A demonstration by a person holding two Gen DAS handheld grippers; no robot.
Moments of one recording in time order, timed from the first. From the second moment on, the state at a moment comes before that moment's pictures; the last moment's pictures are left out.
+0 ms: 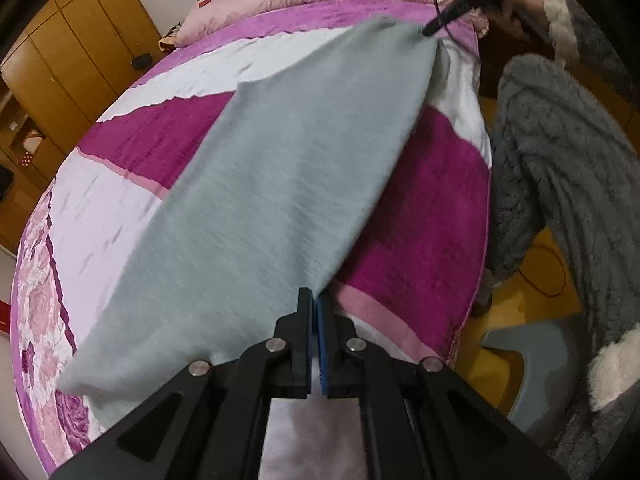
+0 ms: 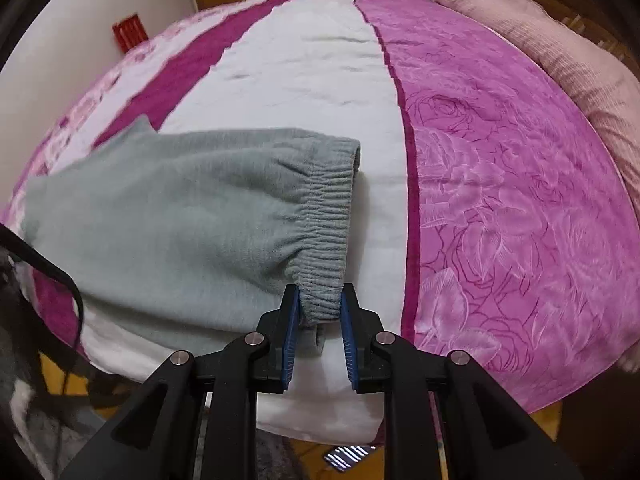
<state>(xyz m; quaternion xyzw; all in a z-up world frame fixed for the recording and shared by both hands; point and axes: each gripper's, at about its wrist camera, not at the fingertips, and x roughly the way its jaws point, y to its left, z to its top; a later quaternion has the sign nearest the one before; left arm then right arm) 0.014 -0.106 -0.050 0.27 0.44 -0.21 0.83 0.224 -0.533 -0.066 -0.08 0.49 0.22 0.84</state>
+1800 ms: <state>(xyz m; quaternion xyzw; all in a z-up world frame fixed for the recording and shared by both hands) 0.006 0.099 -0.036 -0.09 0.51 -0.07 0.85 0.059 -0.104 -0.043 -0.29 0.30 0.52 0.74</state>
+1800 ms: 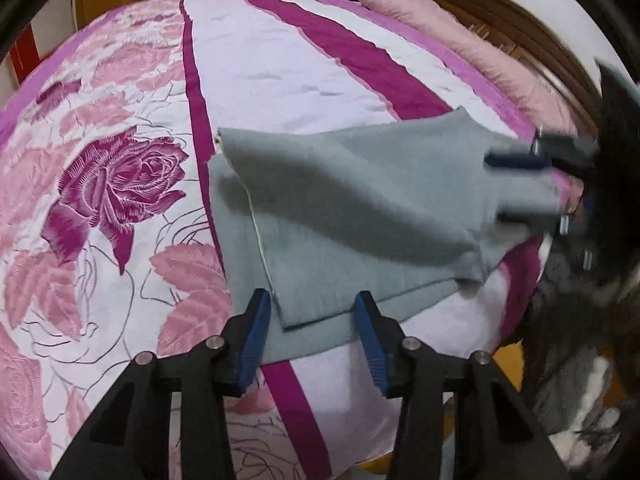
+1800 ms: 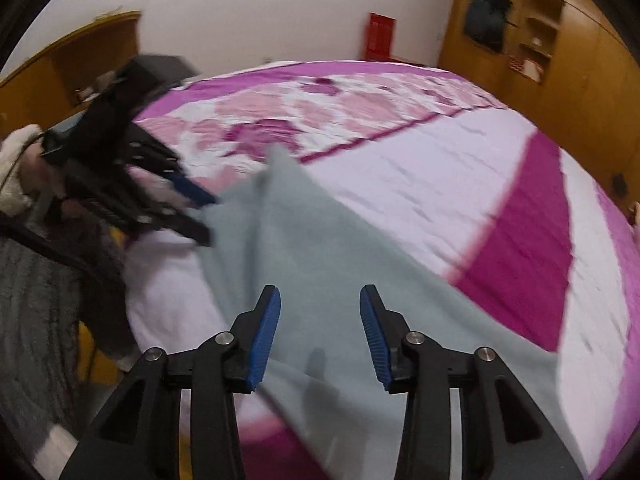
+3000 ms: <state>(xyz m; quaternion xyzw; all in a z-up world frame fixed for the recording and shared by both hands) 0.009 0.143 0.029 -0.08 0.44 0.02 0.89 0.149 -0.187 -0.030 -0.27 0.32 0.42 0.80</state>
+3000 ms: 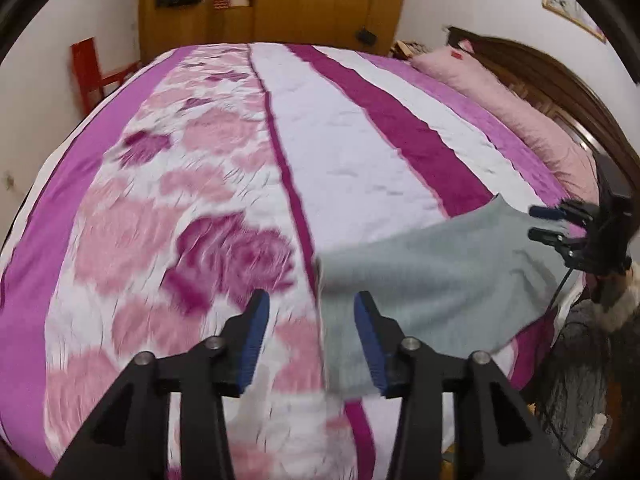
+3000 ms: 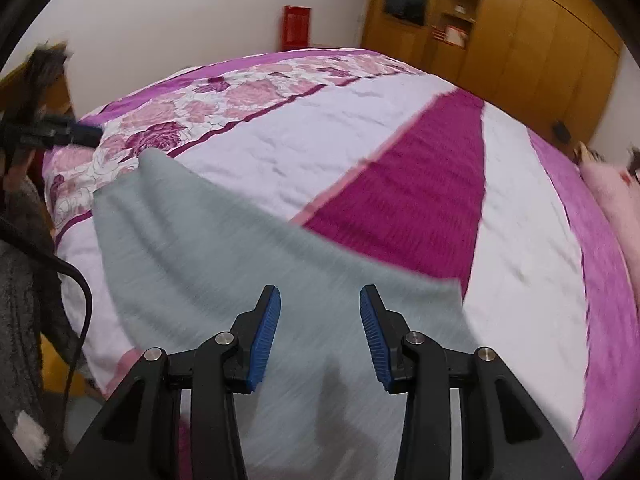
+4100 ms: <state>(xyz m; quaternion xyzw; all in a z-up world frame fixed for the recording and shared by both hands) 0.038 0.151 -0.027 -0.09 0.49 0.03 0.87 0.161 -0.048 -0.084 -0.42 0.27 0.47 0.73</state>
